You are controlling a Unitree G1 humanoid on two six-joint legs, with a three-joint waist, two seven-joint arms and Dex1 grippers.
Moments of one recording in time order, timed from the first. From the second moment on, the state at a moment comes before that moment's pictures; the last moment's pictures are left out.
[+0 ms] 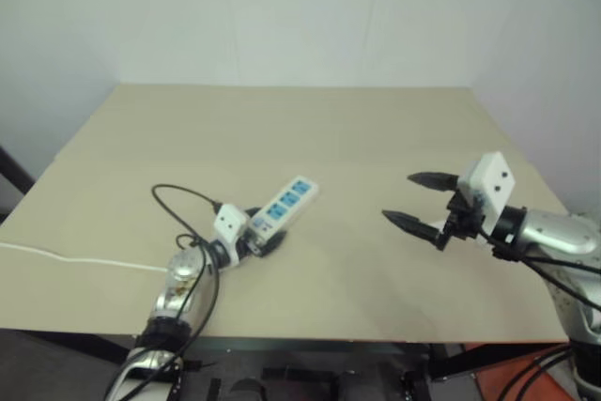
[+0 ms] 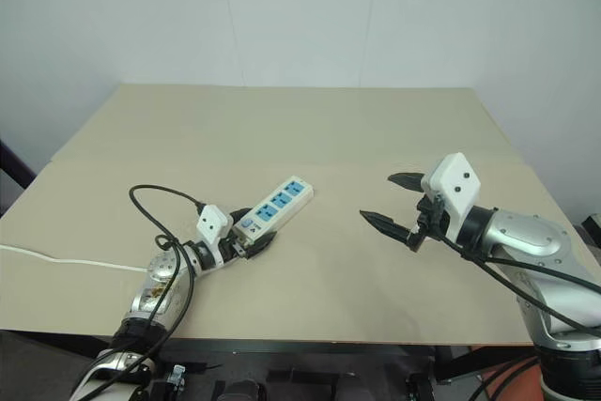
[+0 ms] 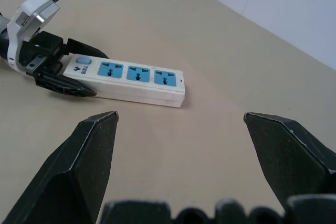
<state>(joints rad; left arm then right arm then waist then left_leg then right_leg) -0.41 0.30 -0.02 0.42 -0.16 -0.10 -0.73 -0.27 -0.80 -0.21 -0.44 0.50 0.54 0.81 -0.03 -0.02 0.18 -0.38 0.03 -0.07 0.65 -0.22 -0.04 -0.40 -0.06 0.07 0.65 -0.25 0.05</state>
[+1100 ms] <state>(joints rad) -0.60 0.36 -0.15 0.72 -0.18 -0.33 -1.36 -0.29 -0.79 -0.19 -0.43 0.49 0.53 0.84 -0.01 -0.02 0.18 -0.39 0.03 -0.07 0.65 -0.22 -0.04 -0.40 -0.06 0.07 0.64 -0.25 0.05</state>
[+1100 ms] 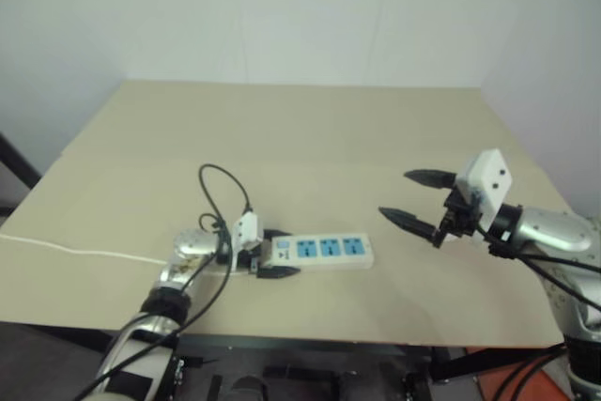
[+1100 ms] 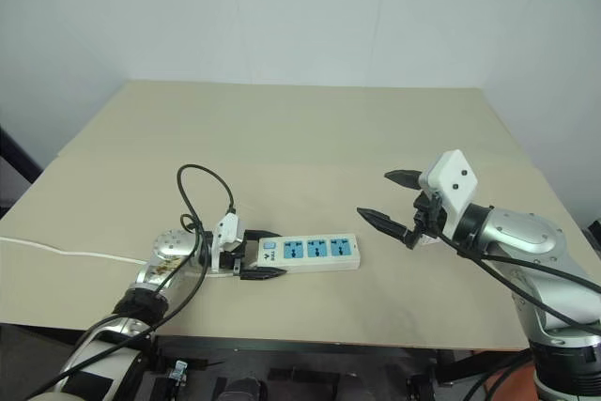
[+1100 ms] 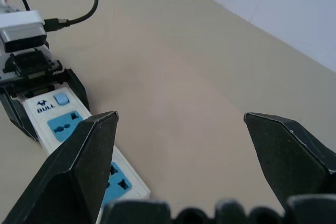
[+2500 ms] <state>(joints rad) -0.58 0.28 -0.14 0.74 -0.16 -0.38 -1.29 -1.16 -0.78 0.57 1.11 -0.52 -0.61 1.37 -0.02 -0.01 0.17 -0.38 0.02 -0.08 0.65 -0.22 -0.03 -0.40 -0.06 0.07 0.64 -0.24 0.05</state>
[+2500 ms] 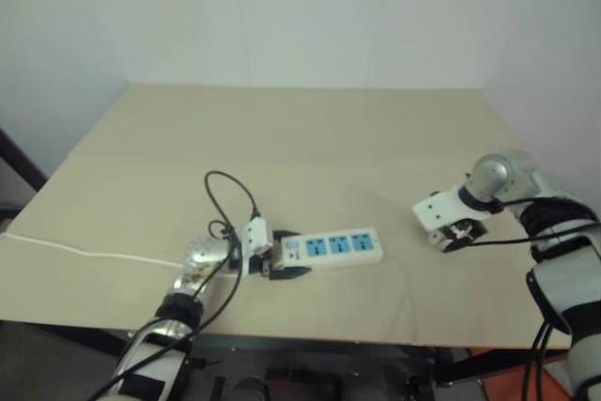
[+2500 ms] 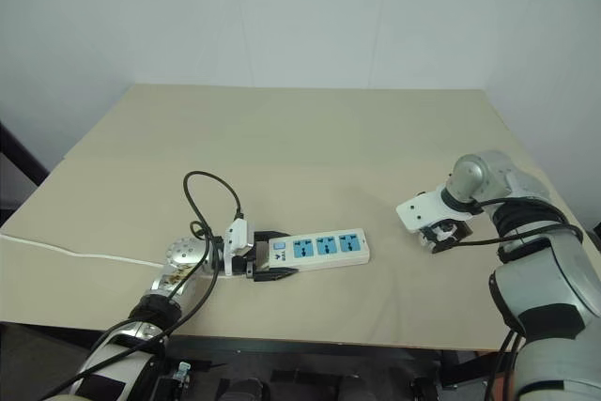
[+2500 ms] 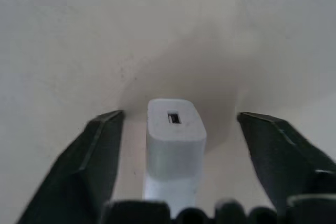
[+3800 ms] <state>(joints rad) -0.58 0.31 -0.18 0.69 -0.18 -0.30 -1.46 -0.60 -0.33 0.03 0.04 0.46 0.37 1.14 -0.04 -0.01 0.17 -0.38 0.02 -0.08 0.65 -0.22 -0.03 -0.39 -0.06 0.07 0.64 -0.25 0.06</state>
